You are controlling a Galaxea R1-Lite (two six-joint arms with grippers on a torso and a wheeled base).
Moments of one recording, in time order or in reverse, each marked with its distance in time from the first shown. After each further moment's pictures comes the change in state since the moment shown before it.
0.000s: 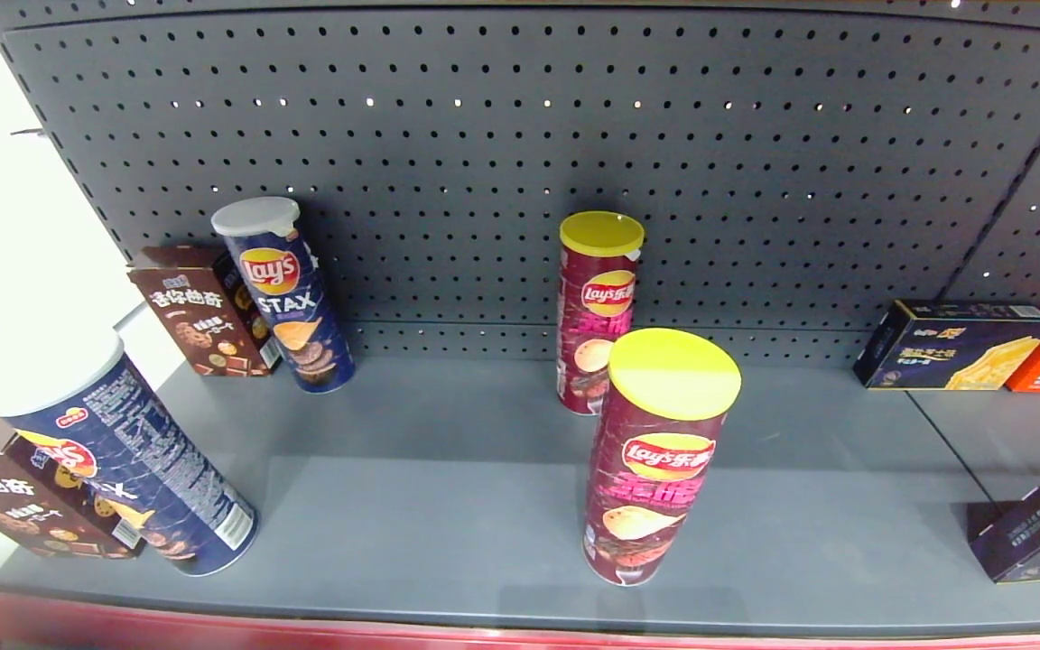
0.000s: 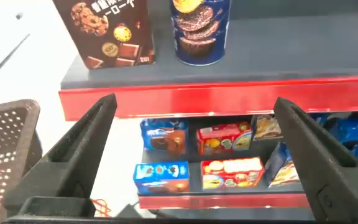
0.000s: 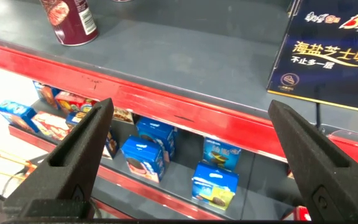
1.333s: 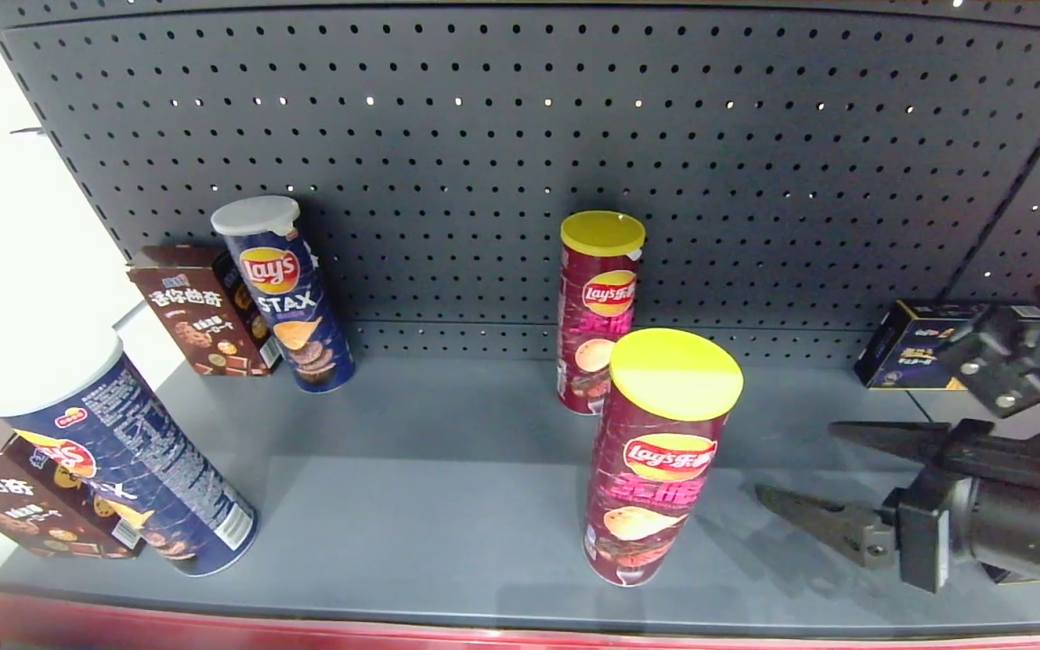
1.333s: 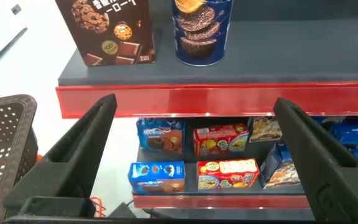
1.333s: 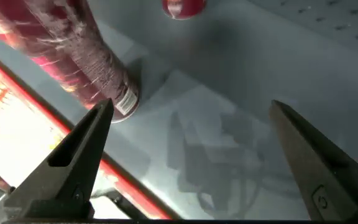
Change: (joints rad) left arm -0.002 0.001 -0.002 0.001 0.003 -0.025; right arm 0.245 1.242 -0.632 -0.246 -0.001 -0.011
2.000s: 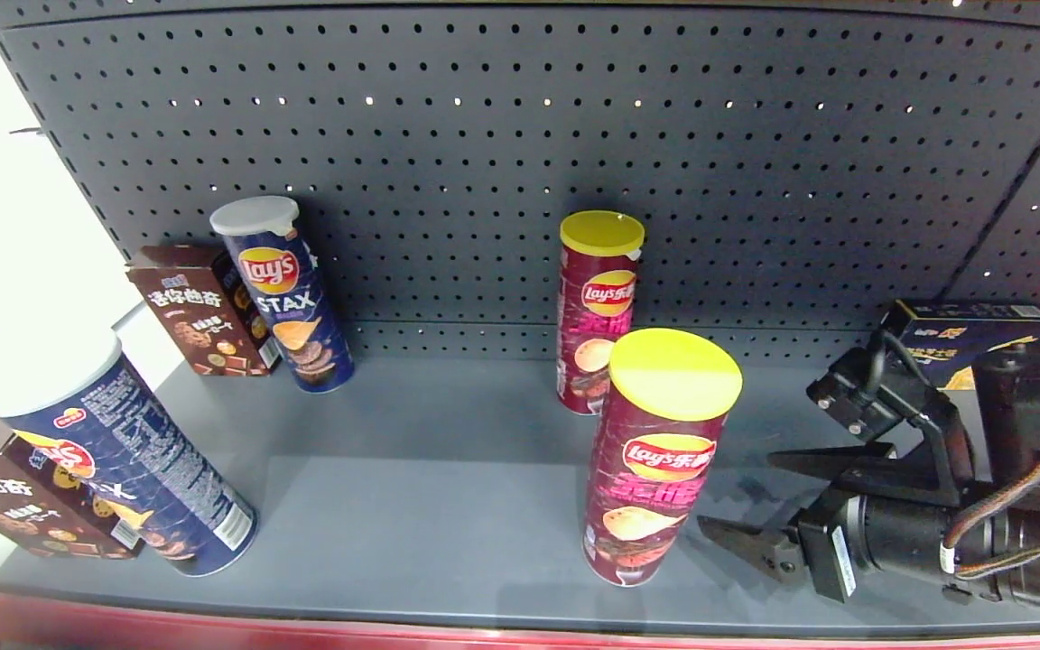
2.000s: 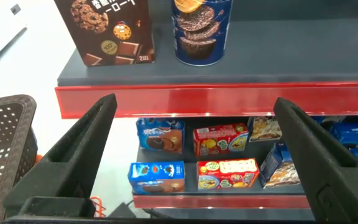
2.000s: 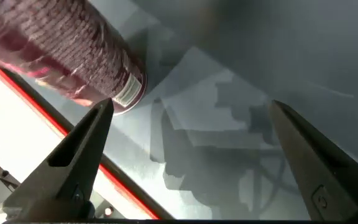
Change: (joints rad) left arm 0.000 0.001 0.000 0.000 -0.001 0.001; right arm 0.031 0.158 -0.030 -0.006 -0.006 0.002
